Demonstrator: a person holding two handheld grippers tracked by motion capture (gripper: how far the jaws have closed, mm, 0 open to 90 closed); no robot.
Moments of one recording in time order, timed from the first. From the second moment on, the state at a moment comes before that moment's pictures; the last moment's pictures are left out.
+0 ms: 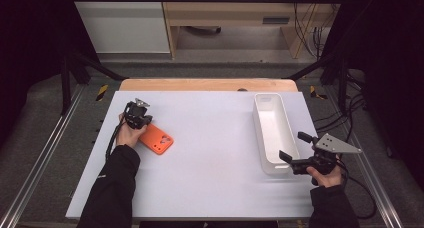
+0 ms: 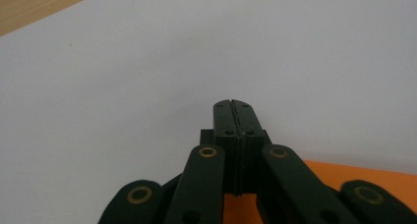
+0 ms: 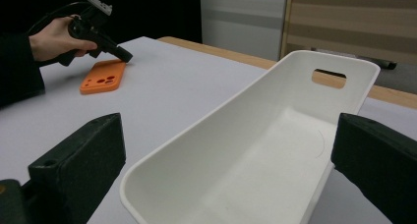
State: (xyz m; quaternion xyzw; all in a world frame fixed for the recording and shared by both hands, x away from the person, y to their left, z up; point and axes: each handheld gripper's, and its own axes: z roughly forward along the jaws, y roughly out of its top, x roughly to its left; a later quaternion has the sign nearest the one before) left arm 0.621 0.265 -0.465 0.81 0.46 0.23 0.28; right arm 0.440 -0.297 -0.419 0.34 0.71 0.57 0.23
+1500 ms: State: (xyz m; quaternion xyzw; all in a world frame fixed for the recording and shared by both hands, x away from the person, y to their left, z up) left arm 0.564 0.297 -0.463 0.80 0.49 0.21 0.27; right arm 0.439 -0.298 -0.417 0.34 0.71 0.57 0.23
